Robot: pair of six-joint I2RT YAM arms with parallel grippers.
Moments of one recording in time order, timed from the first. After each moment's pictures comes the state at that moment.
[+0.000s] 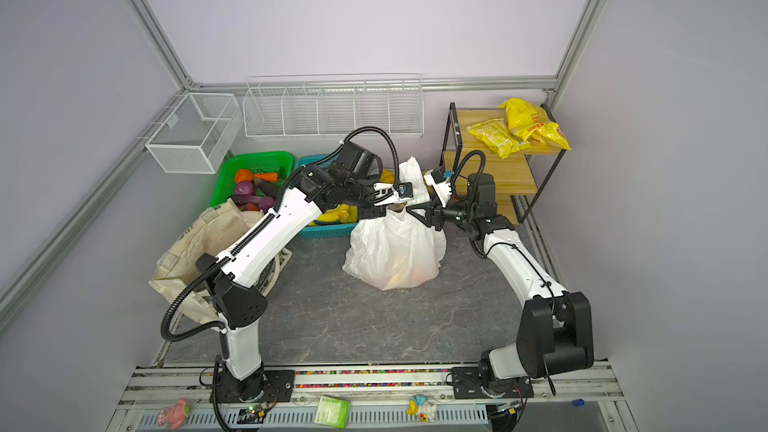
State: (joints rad) left arm -0.80 1.94 2.19 -1.04 0.17 0.92; right arm 0.18 1.44 1.10 -0.06 -1.02 -0.06
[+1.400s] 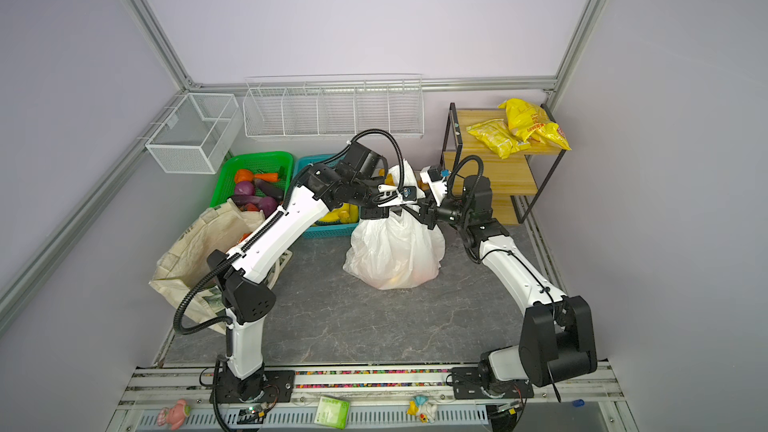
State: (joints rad) left arm -0.80 2.00 2.25 -1.08 0.17 0.96; right arm 0.24 1.41 1.04 0.16 -0.95 0.09
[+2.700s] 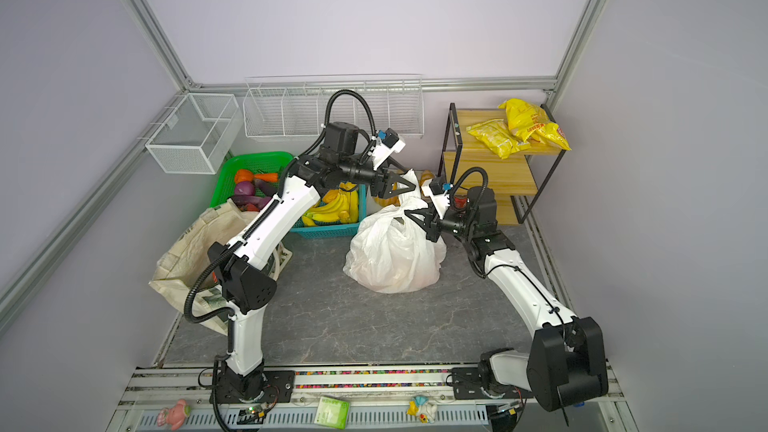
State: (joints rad) left arm -0.66 2.07 2.27 -0.67 0.88 0.18; right arm 0.24 1.30 0.94 0.12 -0.93 -0.02
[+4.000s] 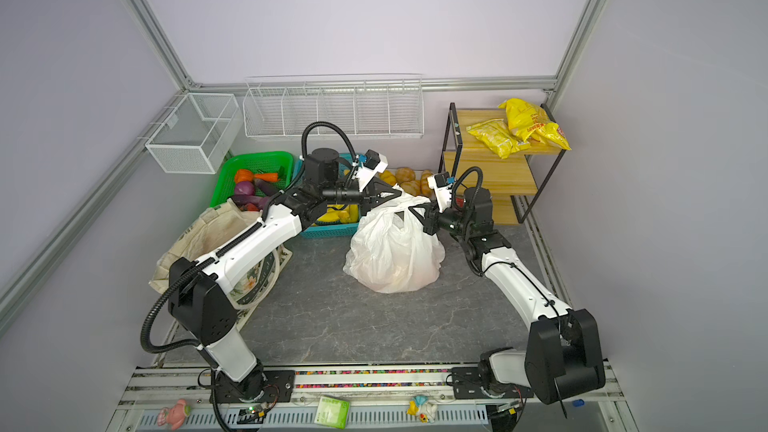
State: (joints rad) left arm -0.64 1.71 1.56 -0.11 0.82 0.19; right arm 0.25 1.33 0.94 0.13 -0.73 0.27
